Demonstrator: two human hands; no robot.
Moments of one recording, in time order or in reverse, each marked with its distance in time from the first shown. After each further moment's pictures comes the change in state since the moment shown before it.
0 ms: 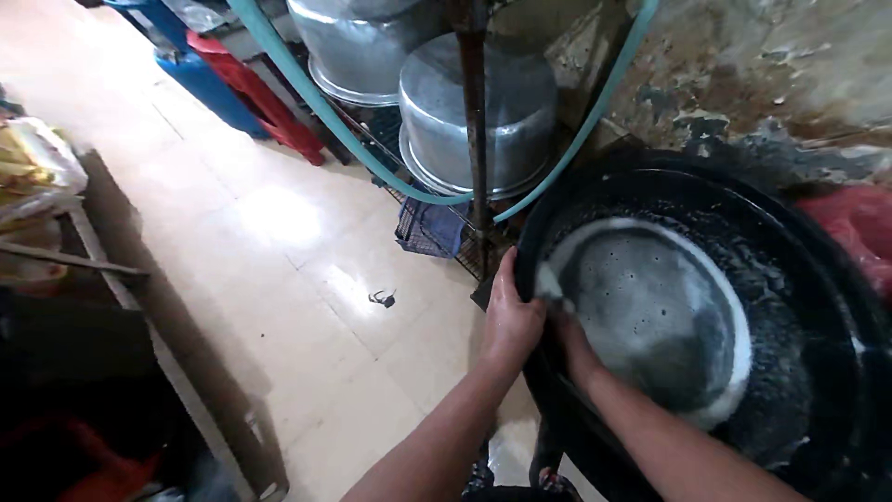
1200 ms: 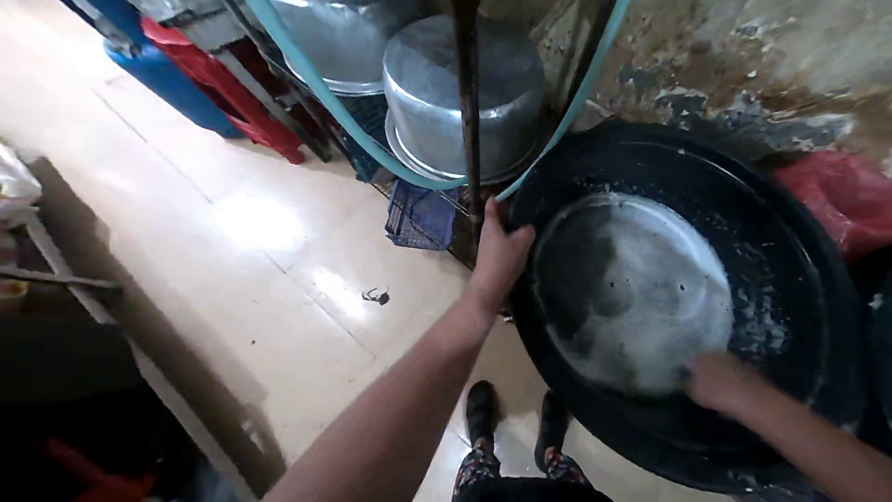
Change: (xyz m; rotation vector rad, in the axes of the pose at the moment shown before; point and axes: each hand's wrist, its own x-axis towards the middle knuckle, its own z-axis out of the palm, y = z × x) left_hand 0.036 0.005 -0.020 -0.186 -0.133 0.067; right_hand -0.081 0.060 -0.170 -1.295 -0.346 0.550
